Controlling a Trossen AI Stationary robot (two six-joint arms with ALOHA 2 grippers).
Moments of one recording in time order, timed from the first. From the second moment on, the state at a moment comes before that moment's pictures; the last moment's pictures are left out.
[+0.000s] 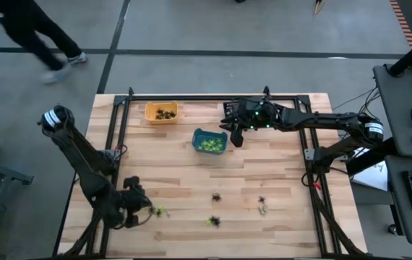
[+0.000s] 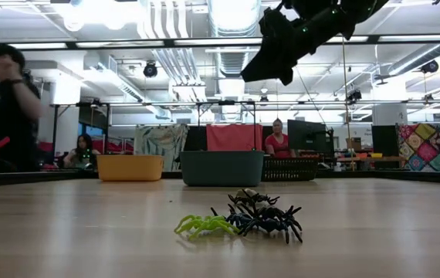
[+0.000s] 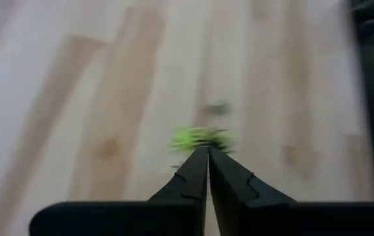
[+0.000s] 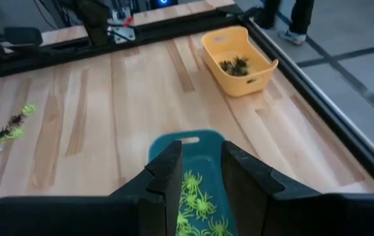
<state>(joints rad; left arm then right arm) -1.02 1.17 0.59 -0.48 -0.52 -1.11 -0.31 1.41 0.99 -0.07 -0.13 0.04</state>
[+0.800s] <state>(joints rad) -1.03 1.12 0.46 -0.42 -0.28 -1.29 -0.03 1.44 0.99 -0.07 -0.13 0.05</state>
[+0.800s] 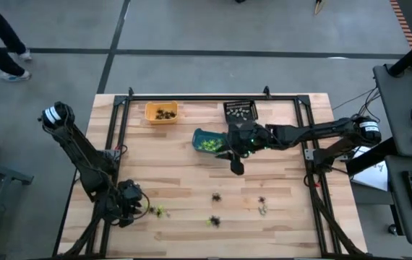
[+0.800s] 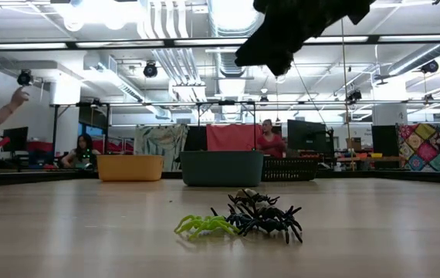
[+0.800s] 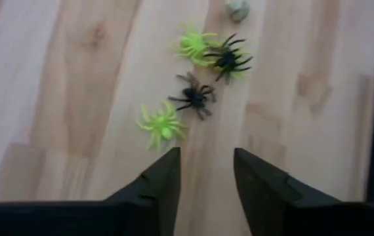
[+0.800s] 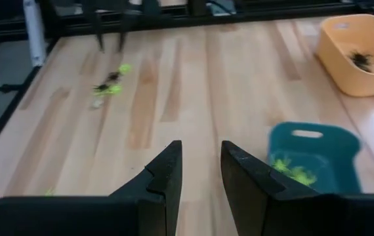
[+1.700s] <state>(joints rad) -1.03 1.31 0.47 -0.44 -0.36 -1.17 0.11 1.47 0.99 -0.07 0.03 0.10</state>
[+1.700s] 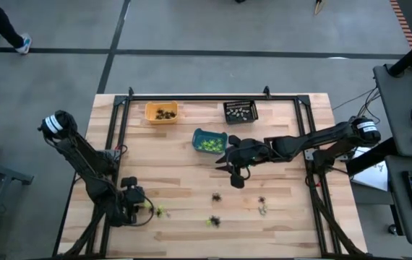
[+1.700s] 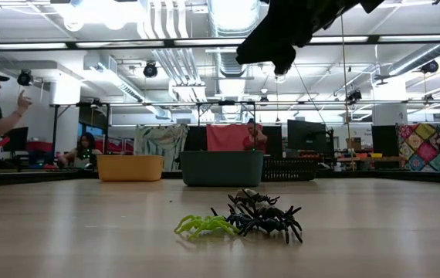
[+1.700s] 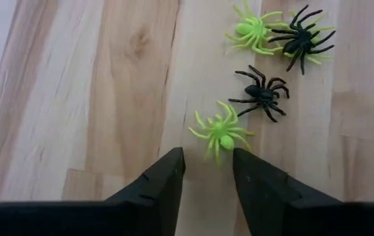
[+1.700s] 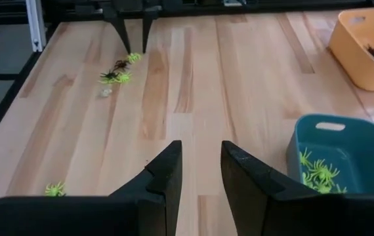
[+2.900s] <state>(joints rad) -1.03 1.29 0.46 -0.39 -0.67 -1.22 0.12 1.52 0.99 -0.07 0.03 0.13</state>
